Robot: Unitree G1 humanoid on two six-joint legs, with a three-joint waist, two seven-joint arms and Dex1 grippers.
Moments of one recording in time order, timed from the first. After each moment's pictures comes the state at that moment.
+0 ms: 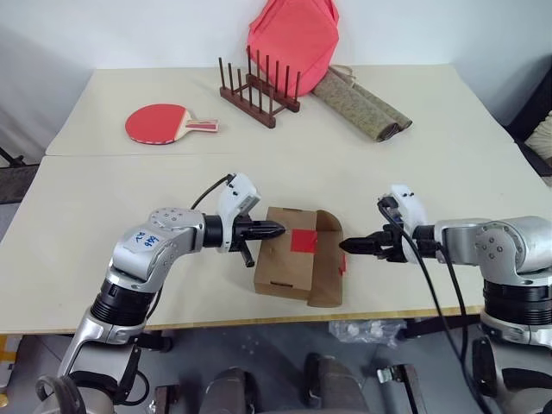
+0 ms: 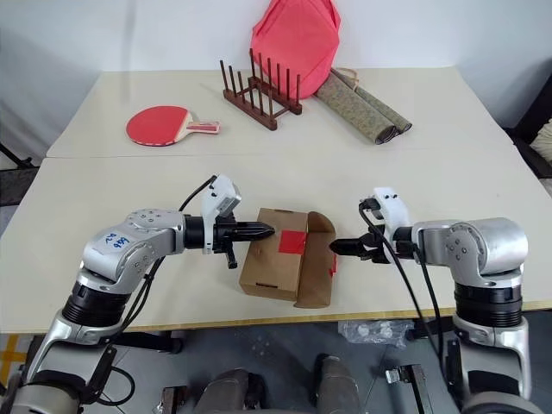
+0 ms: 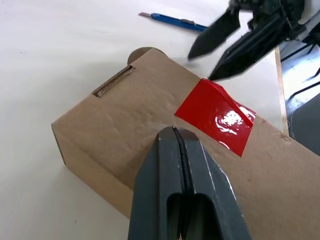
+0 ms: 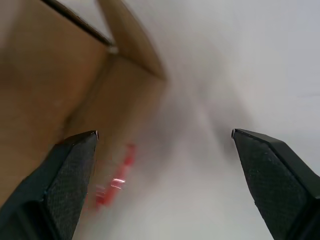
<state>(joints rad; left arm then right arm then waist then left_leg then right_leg) -0.62 0.52 -0.17 -0.17 -0.47 0.89 -0.75 -0.64 -0.56 -0.19 -0.13 0.63 1.61 0.53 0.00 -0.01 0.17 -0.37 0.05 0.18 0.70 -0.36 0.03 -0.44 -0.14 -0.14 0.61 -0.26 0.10</state>
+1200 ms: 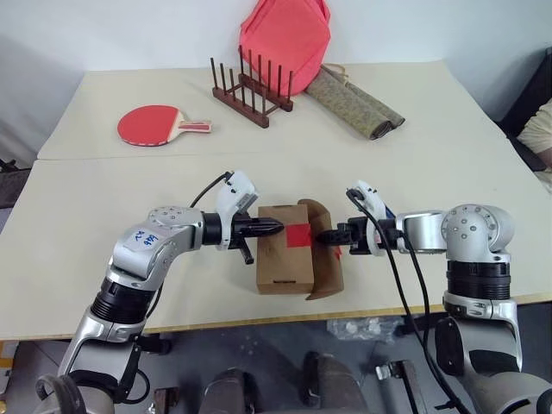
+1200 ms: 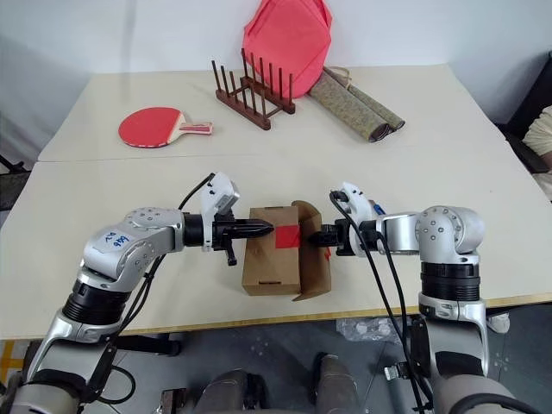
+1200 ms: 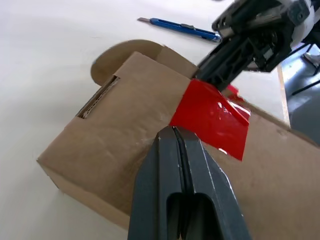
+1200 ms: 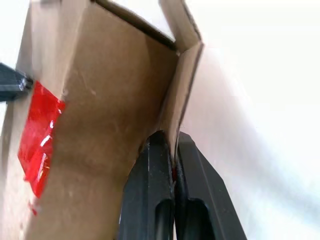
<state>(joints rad) -0.62 0.52 -0.16 -0.14 -0.46 0.86 -0.76 -0.78 -0.42 -0.20 0.05 0.90 1.61 0.22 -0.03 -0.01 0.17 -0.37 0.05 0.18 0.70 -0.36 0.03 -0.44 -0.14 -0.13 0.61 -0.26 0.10</state>
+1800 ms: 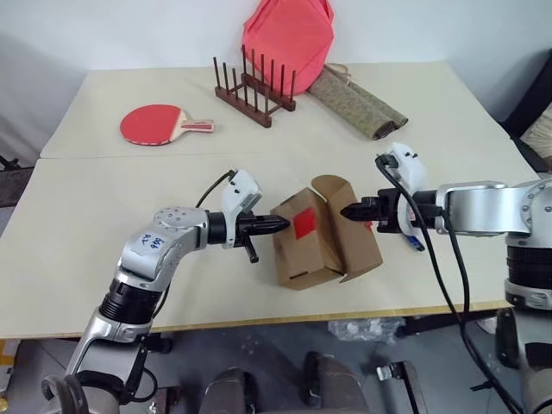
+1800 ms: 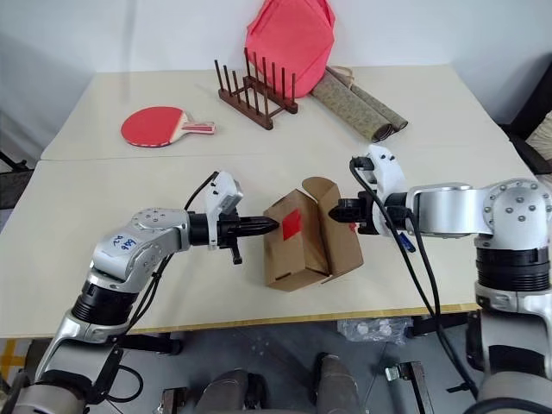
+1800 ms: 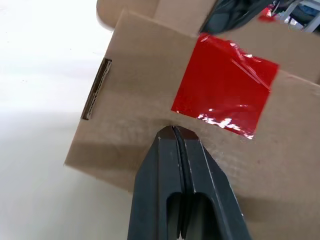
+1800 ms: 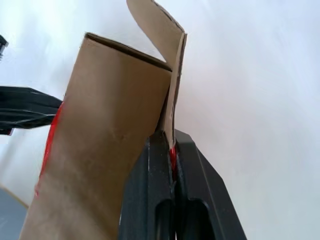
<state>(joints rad) -0.63 0.48 -0.18 -0.10 -0.42 0.76 -0.76 -0.81 -0.79 -0.02 -0.02 1.92 1.38 -0.61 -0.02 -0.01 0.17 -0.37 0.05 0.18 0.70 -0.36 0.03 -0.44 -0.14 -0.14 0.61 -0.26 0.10</state>
